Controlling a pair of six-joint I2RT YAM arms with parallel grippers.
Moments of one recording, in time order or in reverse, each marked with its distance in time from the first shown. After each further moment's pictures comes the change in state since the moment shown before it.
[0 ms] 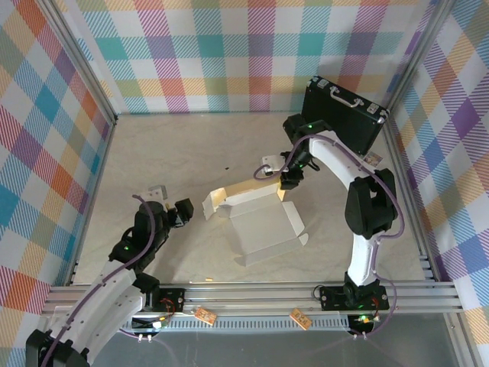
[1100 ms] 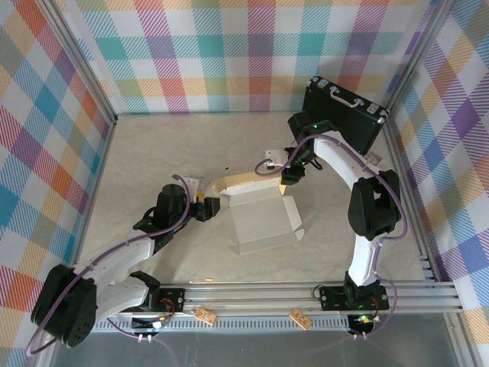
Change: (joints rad) left arm -0.089 0.373 0.117 0.246 0.240 0.233; right arm -0.026 -0.017 -0.017 0.082 -0.003 0.072
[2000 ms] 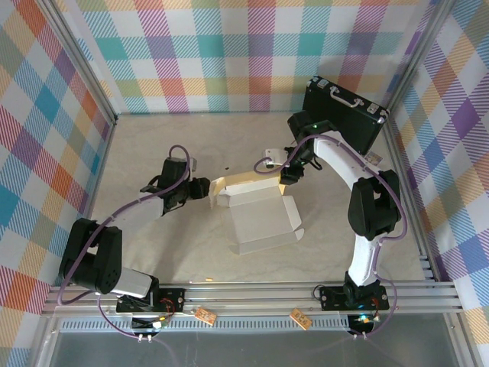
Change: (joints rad) left arm 0.157 0.395 0.316 -0.230 0.092 -0.098; right arm 0.000 0.001 0.002 0.008 -0.016 0.038
